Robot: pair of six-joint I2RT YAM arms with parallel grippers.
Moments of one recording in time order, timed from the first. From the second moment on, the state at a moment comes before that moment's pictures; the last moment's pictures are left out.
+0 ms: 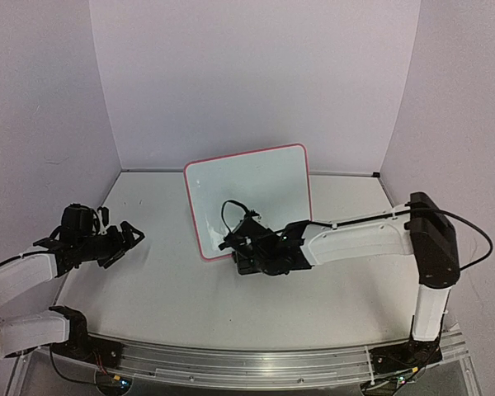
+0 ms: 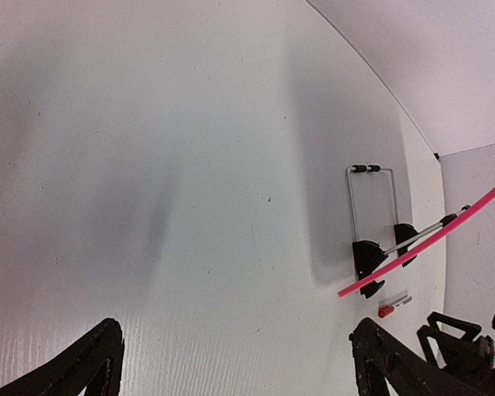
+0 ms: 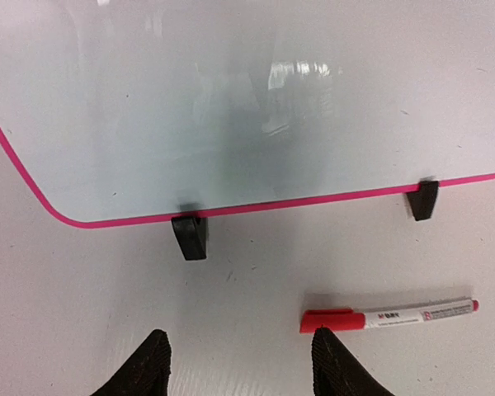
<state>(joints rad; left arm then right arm) -0.20 0.92 0.43 -0.18 0.26 -0.70 1.14 1.97 1.37 -0.40 0.52 0.74</state>
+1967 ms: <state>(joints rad) -0.20 0.89 0.42 -0.08 0.31 -0.57 0.73 1.92 1.23 -0.58 0.11 1.18</state>
